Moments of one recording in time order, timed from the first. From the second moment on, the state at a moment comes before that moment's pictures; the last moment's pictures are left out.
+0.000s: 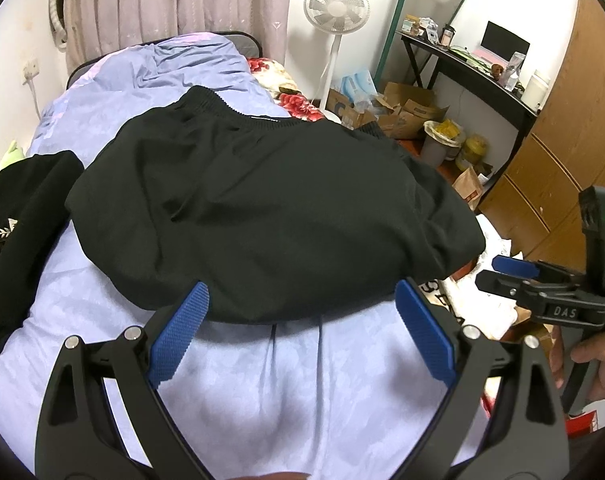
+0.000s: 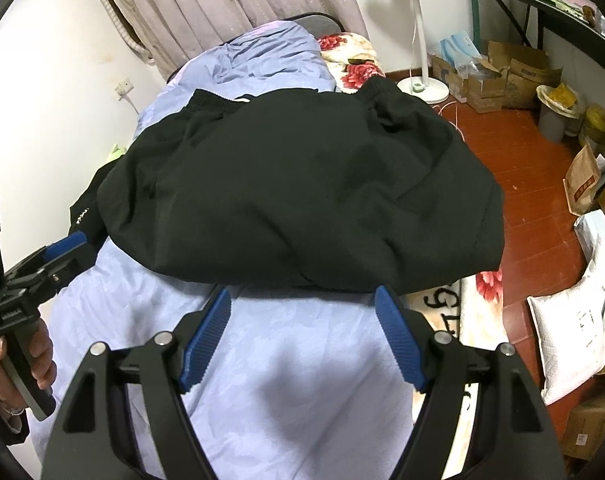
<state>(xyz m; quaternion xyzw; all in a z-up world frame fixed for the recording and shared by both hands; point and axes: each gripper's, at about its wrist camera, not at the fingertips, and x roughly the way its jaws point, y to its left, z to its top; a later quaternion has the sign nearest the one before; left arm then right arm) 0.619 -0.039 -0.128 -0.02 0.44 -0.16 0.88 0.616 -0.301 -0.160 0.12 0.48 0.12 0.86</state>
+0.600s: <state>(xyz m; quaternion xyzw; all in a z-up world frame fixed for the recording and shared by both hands) 0.620 -0.044 -0.128 -0.03 0.44 -0.16 0.88 0.618 -0.310 -0.169 0.15 0.48 0.12 0.86</state>
